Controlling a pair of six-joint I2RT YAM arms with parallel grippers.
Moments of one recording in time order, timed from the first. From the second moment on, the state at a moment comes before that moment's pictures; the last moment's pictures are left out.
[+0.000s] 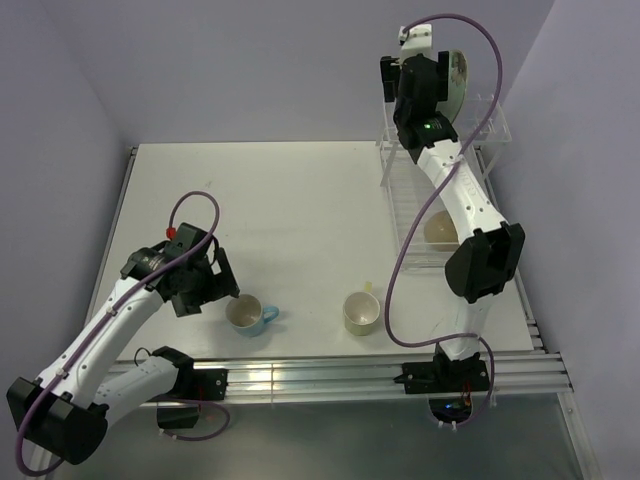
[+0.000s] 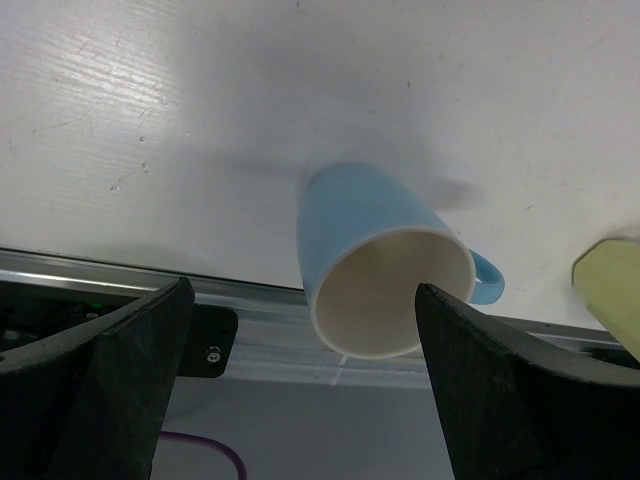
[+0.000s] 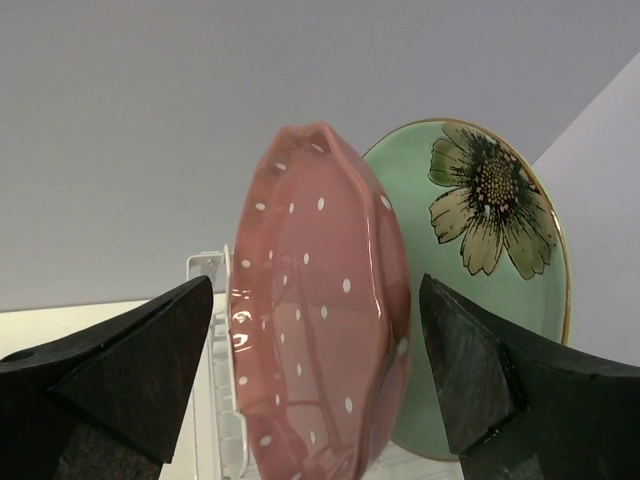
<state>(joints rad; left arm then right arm) -0.43 0.97 0.91 -1.14 -0.06 -0.80 0.28 1.88 2.00 -0.15 0.55 -0.23</state>
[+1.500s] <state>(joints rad) -0.44 1.18 0.84 -0.91 0.10 -0.71 0.66 1.23 1.71 -1.05 -0.07 0.57</state>
